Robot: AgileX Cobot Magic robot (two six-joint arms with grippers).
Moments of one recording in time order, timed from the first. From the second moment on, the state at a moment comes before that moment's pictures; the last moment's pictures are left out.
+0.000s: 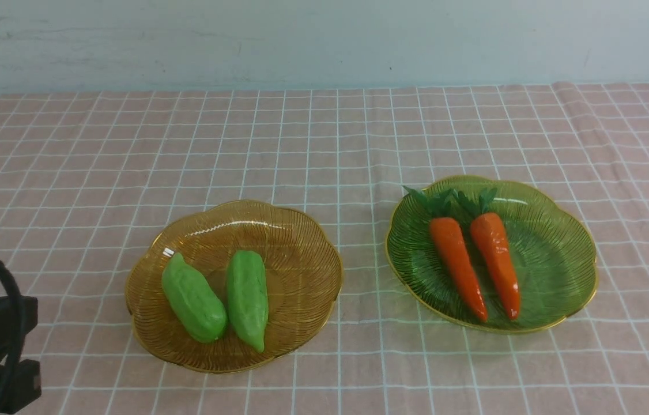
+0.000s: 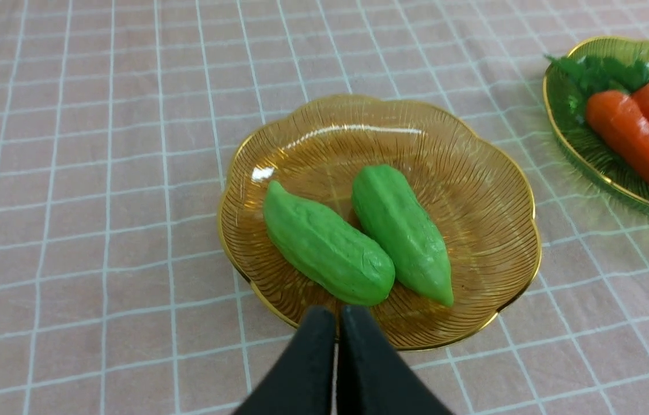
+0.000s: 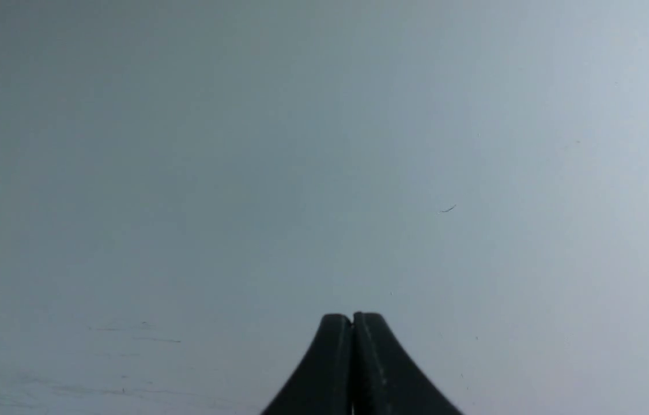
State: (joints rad) right arm 0.37 0.02 -0.37 -0.21 0.09 0.27; left arm -0.32 0.48 -0.60 0.03 0.71 -0.18
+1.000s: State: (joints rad) right arm 0.37 0.02 -0.37 -0.21 0.09 0.27; left arm -0.23 0.22 -0.36 0.04 0.50 -0.05
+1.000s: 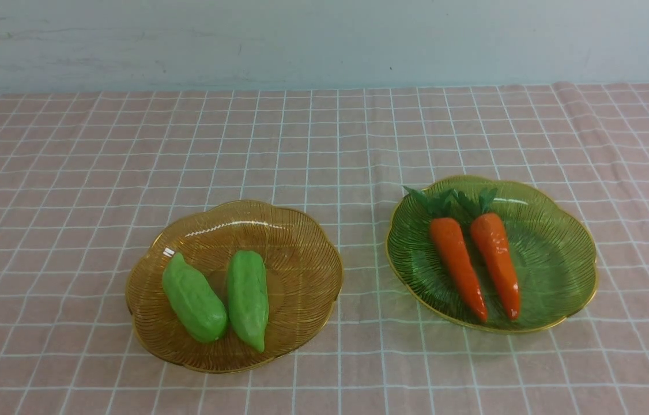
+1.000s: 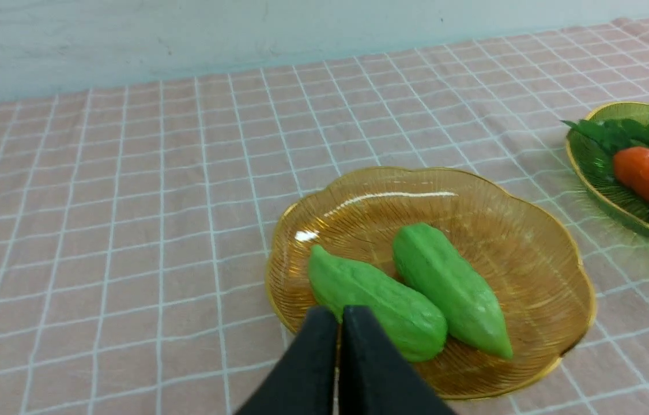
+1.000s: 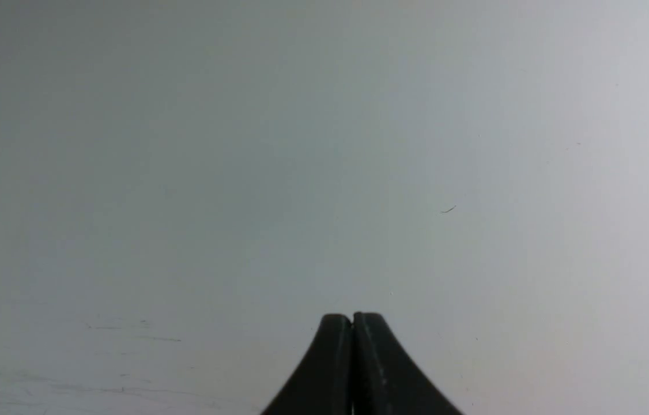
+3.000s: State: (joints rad) right arm 0.37 0.02 -0.37 -0.14 0.09 0.24; left arm -0.08 -0.01 0.03 0.03 0.38 0.04
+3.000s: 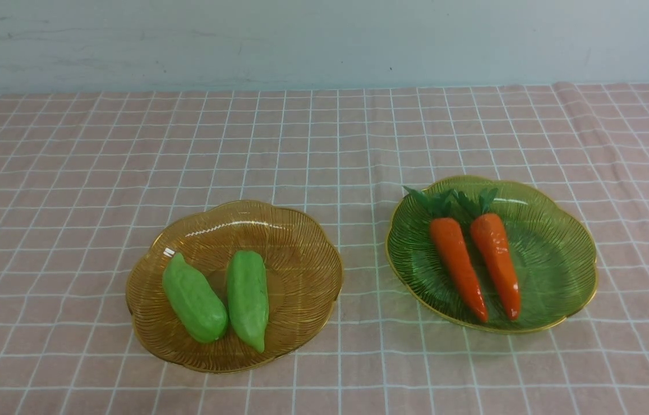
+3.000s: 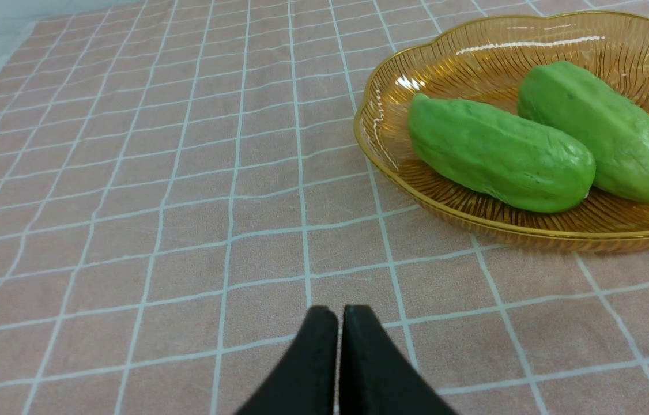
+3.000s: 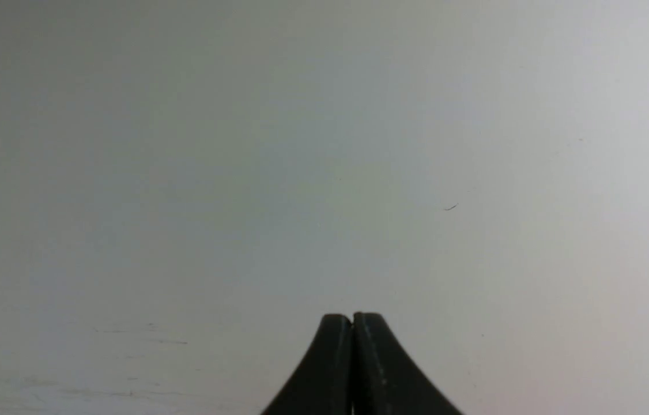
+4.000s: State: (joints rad) right arm 0.03 0.00 -0.12 0.05 0.40 -0.08; left arm -0.08 -0.01 0.03 0.03 0.38 0.04
